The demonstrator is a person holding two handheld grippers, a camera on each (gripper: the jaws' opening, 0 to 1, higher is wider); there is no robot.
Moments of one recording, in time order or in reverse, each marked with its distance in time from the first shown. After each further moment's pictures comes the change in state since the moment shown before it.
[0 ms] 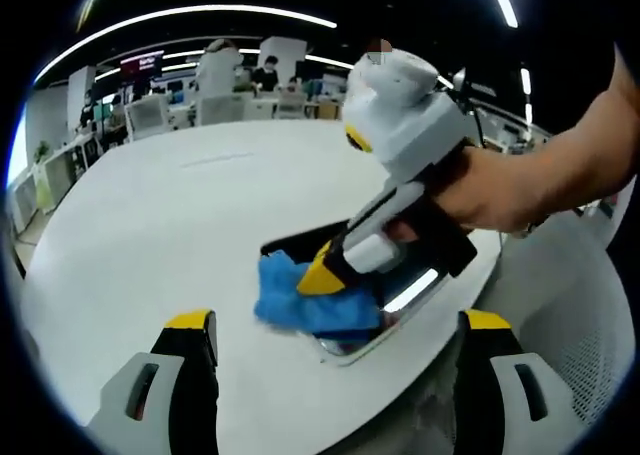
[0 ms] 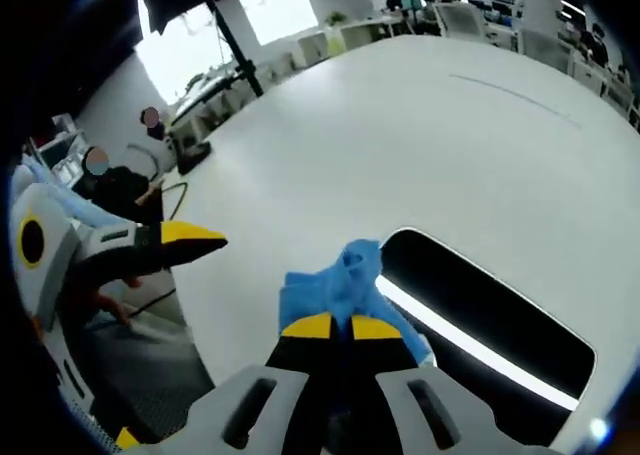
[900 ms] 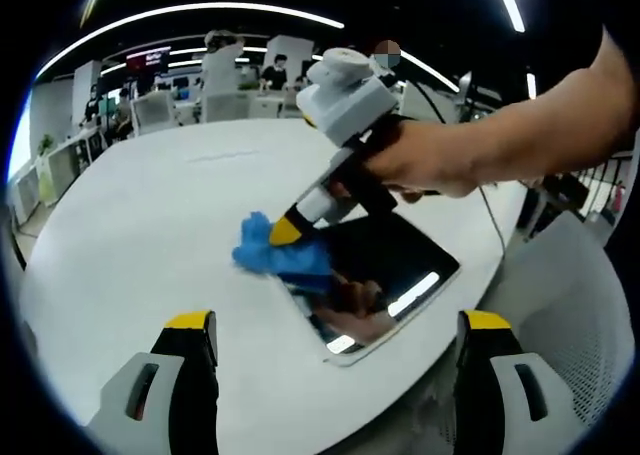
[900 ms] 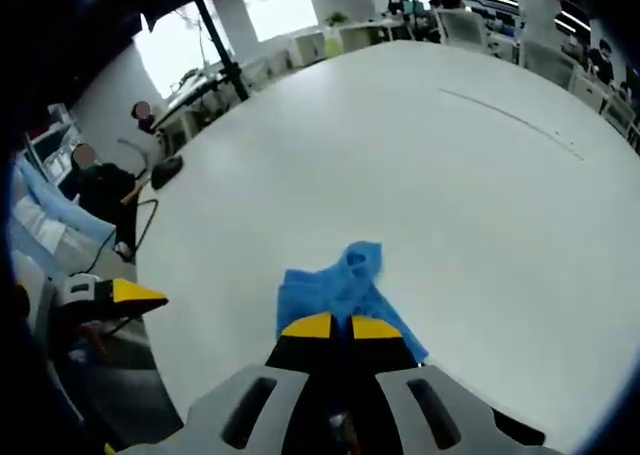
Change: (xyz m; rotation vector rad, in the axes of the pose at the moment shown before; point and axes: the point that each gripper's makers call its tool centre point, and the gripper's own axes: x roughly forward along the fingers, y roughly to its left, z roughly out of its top) left arm 0.001 0.004 -0.001 -0.022 -0.001 0.011; right arm 0.017 -0.044 0.043 -0.042 0.005 -0.042
